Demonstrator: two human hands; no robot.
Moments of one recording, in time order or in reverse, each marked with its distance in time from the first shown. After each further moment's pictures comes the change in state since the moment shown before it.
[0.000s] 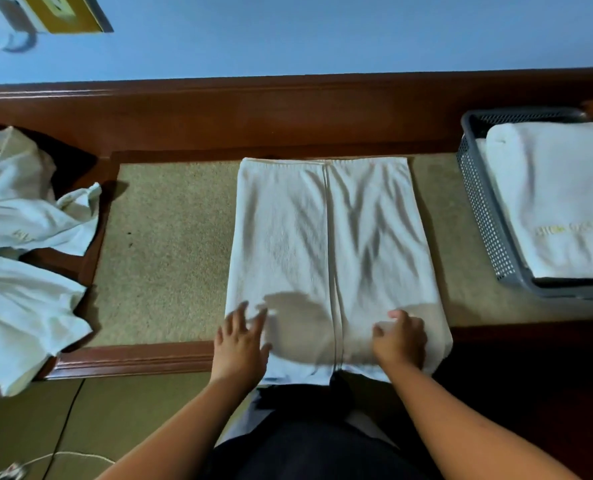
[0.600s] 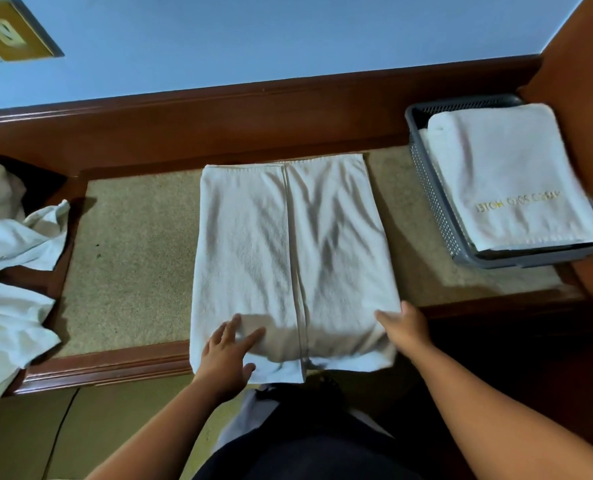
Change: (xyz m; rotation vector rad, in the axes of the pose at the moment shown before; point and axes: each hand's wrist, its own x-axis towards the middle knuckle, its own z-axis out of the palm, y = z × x) left_hand -0.020 0.028 0.018 0.103 -0.247 0.091; right_hand 0.046 0.073 -0.053 0.315 -0.129 0.004
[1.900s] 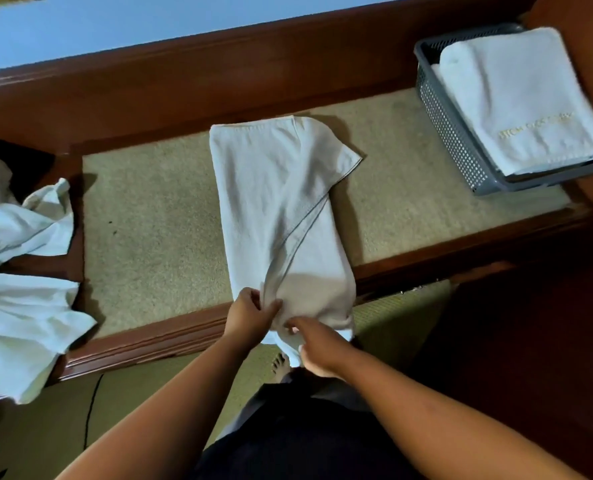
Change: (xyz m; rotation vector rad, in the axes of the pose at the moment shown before) left_hand -0.001 -0.057 -0.004 -0.723 0.132 -0.211; right_hand -0.186 -0.052 0.181 -0.280 -0.622 -0.412
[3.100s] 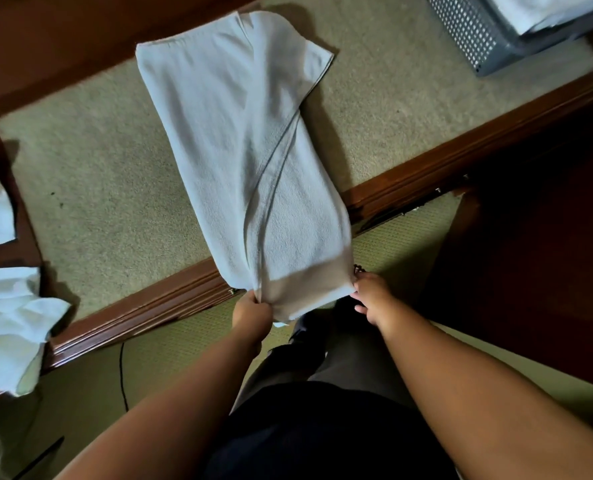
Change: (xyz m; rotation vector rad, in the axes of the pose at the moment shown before) left_hand -0.022 -0.074 0.061 -0.147 -0.141 -0.300; right_hand 0.021 0.136 0.049 1.108 0.484 0.851
